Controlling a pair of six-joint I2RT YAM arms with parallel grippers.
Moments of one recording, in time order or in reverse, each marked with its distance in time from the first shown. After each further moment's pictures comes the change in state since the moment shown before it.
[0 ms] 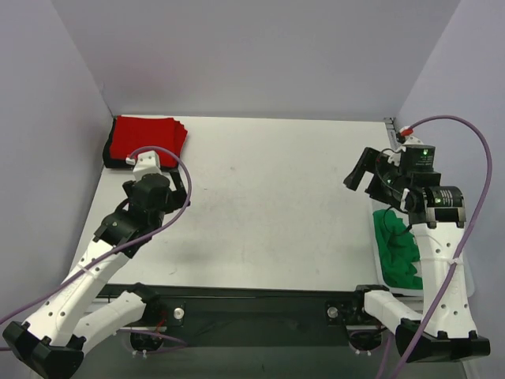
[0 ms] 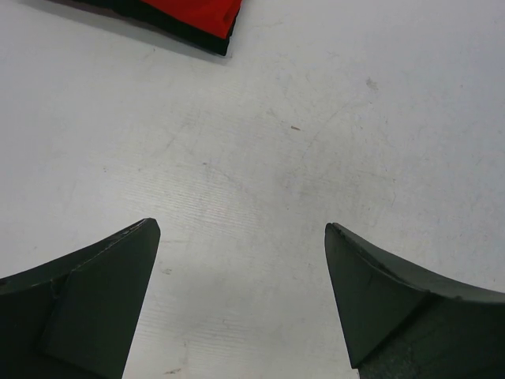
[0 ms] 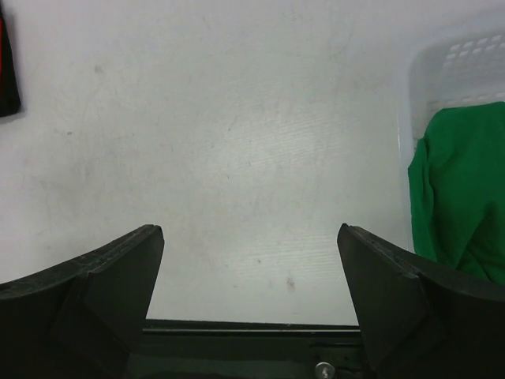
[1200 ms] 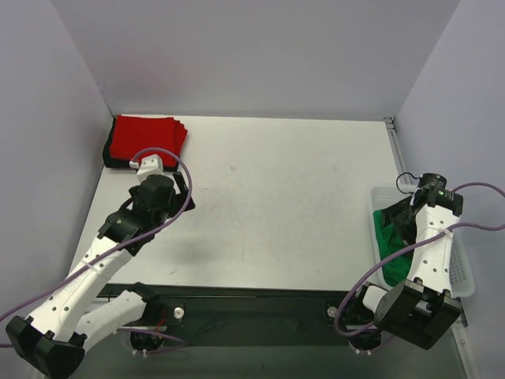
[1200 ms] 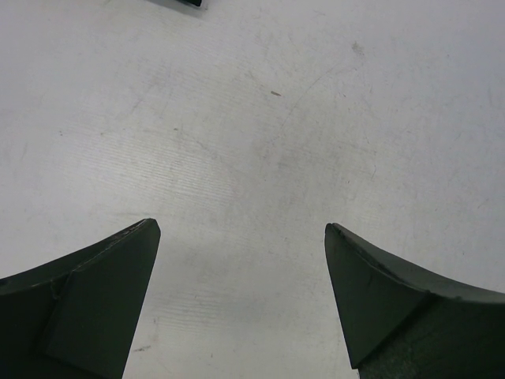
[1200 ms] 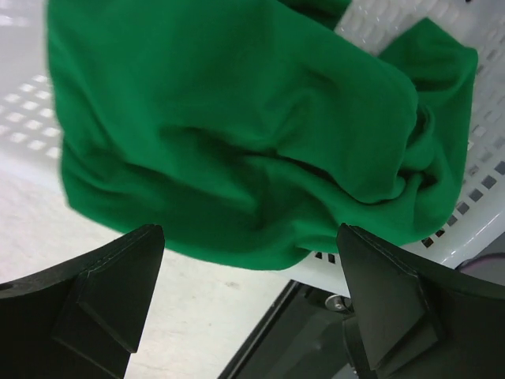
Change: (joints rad) left arm 0.000 0.025 -0.016 -0.035 0.083 -0.110; right arm -0.460 0.089 -0.342 -0.141 0.296 0.361
